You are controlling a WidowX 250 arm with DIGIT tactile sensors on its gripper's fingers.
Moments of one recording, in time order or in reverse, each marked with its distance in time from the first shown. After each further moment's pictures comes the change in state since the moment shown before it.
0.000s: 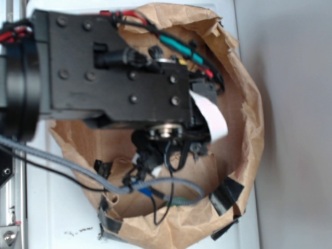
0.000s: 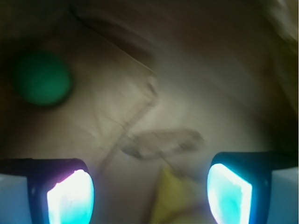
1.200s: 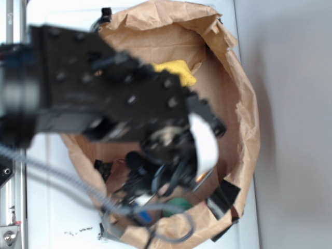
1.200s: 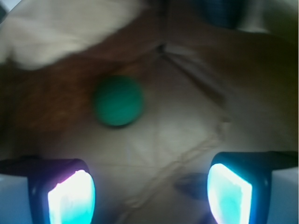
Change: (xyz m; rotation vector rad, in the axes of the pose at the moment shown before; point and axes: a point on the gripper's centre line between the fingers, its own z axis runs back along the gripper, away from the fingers) arm 0.014 -0.014 0.004 -0.114 -0.093 -0.138
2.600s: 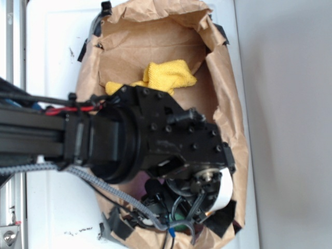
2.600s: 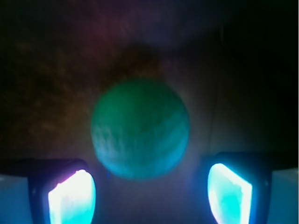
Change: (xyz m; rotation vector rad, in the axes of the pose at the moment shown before) arm 0.025 -0.033 -0.061 -0.193 -0.009 -0.256
